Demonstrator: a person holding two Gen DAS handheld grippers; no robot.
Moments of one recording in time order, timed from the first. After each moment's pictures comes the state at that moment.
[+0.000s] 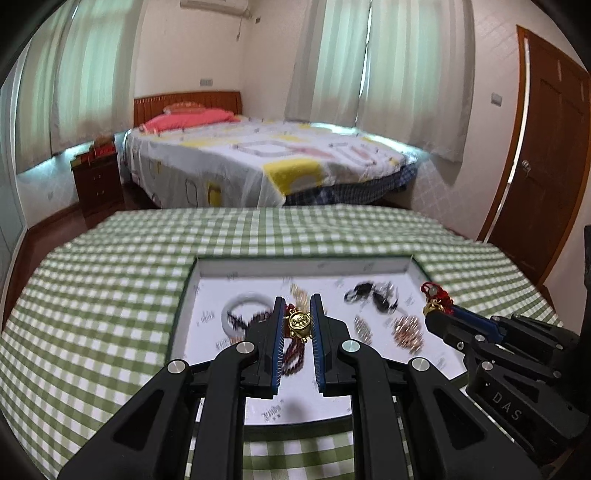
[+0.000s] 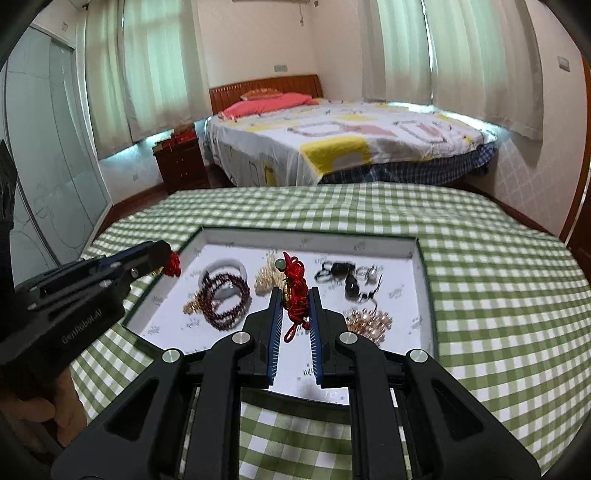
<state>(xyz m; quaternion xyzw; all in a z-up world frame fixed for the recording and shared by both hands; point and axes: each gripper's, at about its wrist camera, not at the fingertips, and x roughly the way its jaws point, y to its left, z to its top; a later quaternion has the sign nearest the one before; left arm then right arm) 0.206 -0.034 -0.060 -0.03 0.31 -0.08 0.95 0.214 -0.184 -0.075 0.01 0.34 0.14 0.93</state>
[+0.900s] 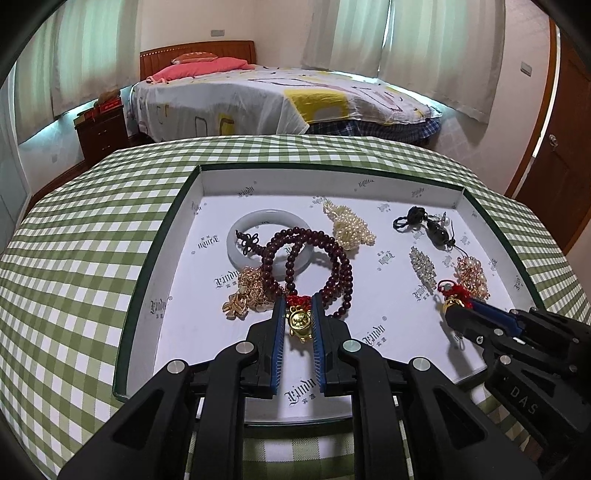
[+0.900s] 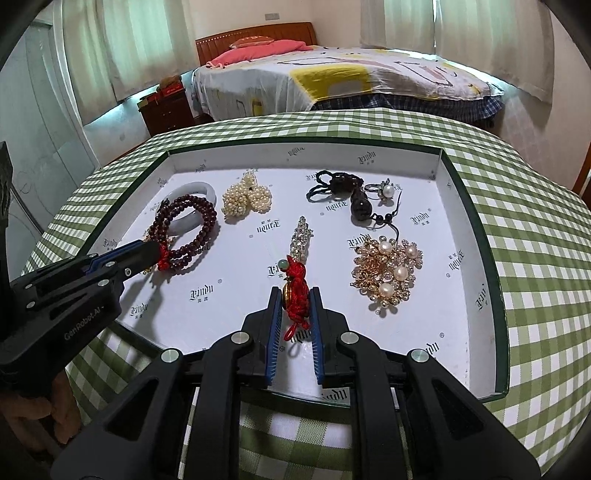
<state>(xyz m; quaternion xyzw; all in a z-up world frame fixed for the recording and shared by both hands) 0.231 -0.026 -0.130 -0.02 0.40 -0.06 0.91 0.243 -0.176 -0.144 0.00 0.42 0.13 0.90</state>
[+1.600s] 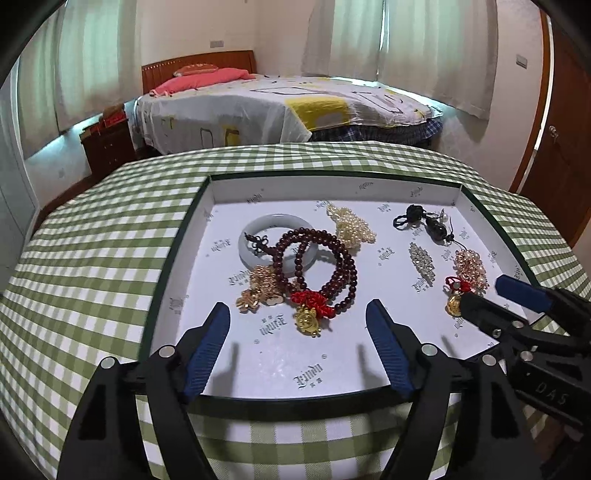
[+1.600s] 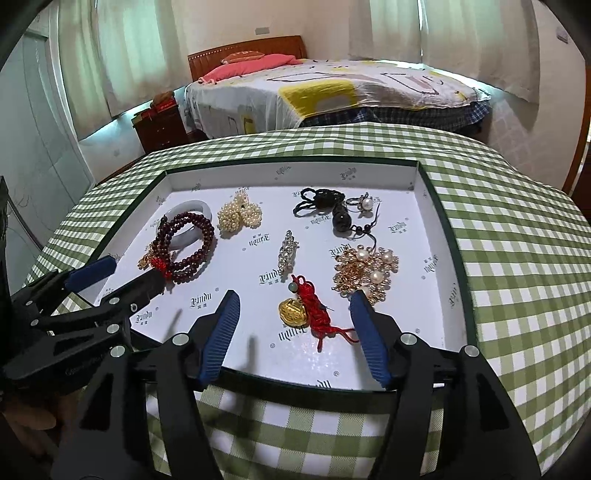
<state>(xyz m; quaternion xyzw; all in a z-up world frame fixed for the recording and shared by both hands) 0.216 -0.026 -0.121 0.00 0.39 -0.04 0.92 0.228 -0.189 -0.126 0.02 0.40 0.11 0.91</state>
